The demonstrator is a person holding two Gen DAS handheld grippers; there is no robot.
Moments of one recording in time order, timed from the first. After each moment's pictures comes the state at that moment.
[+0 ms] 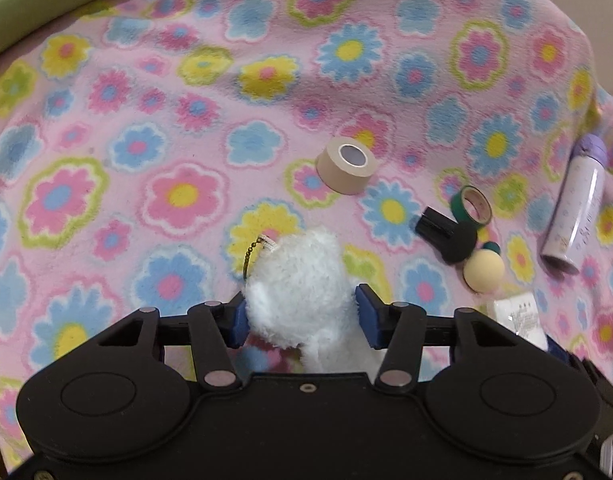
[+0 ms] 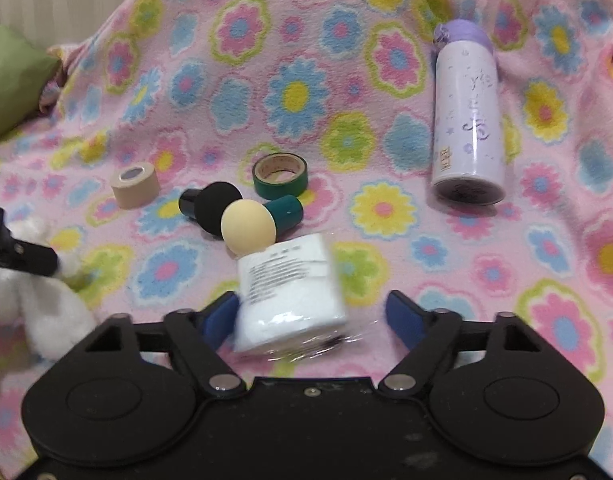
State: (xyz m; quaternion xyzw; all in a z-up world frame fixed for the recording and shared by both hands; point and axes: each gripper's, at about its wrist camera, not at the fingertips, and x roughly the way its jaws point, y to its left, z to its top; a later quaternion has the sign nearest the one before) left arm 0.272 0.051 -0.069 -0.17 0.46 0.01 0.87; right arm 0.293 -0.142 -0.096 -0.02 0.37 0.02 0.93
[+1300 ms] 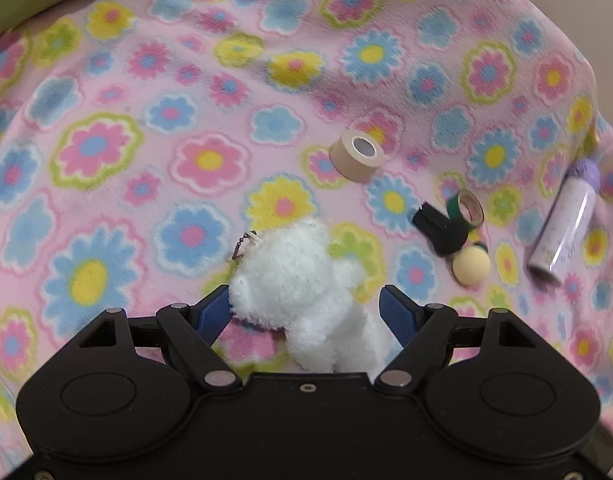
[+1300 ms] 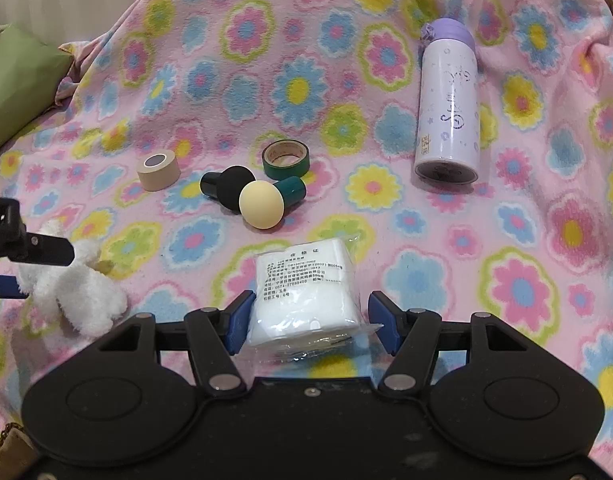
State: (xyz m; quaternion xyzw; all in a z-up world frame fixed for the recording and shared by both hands) left arm 0.248 0.058 -0.058 -0.24 0.46 0.05 0.85; right arm 0.259 -0.154 -0.071 0.01 0.40 0.03 0.91
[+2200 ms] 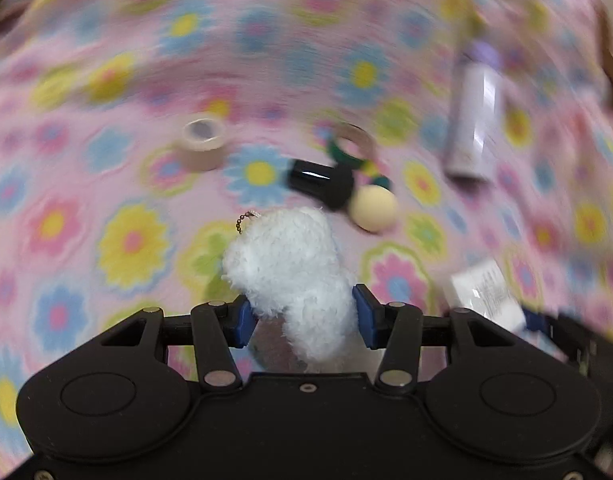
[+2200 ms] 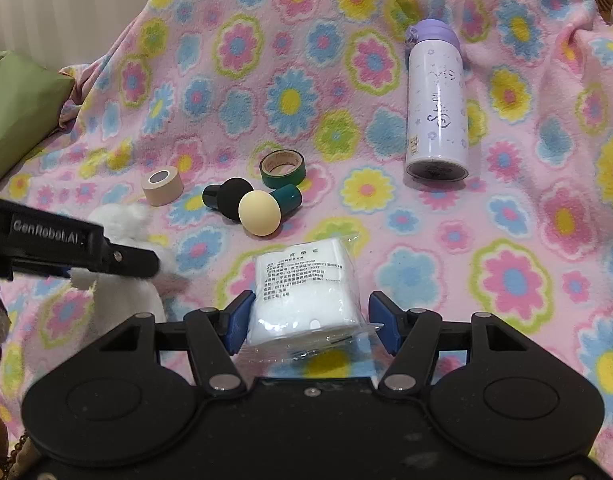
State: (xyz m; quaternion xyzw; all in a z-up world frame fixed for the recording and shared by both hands) left arm 0.290 0.002 -0.052 -0.07 0.50 -0.17 0.85; right arm 0.249 -0.167 -0.063 0.05 0.39 0.03 0.92
